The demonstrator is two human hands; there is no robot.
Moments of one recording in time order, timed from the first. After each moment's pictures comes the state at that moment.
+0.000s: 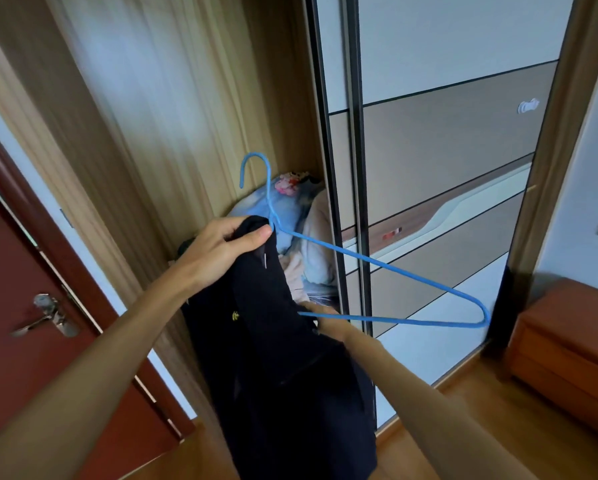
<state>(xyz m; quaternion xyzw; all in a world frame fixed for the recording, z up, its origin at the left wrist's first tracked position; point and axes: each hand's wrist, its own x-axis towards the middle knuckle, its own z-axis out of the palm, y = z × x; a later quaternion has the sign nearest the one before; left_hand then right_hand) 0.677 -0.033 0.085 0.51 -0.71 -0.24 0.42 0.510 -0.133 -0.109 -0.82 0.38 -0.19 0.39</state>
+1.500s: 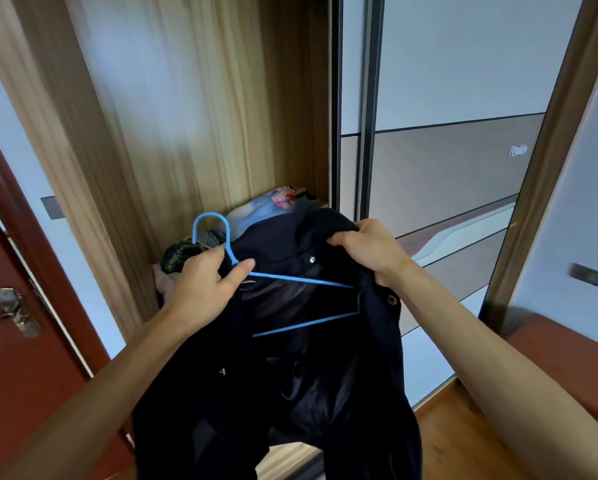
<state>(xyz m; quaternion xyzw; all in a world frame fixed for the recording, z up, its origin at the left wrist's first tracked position) 0.703 -0.032 0.049 0.65 -0.63 -0.03 0.42 0.473 -0.121 0.082 -0.63 0.51 -0.41 0.42</state>
